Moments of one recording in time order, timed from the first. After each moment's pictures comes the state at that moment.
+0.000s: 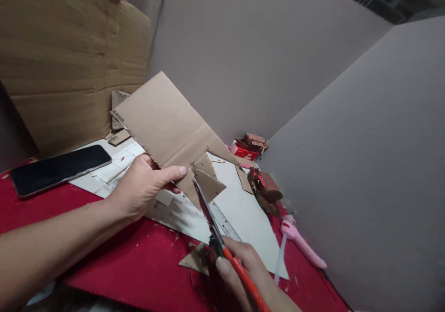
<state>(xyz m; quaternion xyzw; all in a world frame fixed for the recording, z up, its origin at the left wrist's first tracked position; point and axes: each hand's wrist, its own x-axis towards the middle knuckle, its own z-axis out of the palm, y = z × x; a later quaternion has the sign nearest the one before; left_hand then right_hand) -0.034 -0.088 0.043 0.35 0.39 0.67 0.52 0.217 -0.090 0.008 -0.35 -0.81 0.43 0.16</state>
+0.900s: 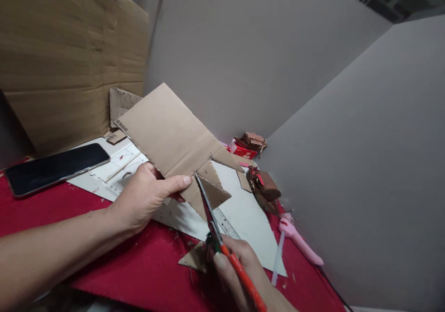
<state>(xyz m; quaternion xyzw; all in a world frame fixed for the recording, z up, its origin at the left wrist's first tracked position) -0.024 -0.098 0.043 0.35 0.43 0.64 0.53 0.210 -0.093 0.009 -0.37 -0.80 0.45 0.18</state>
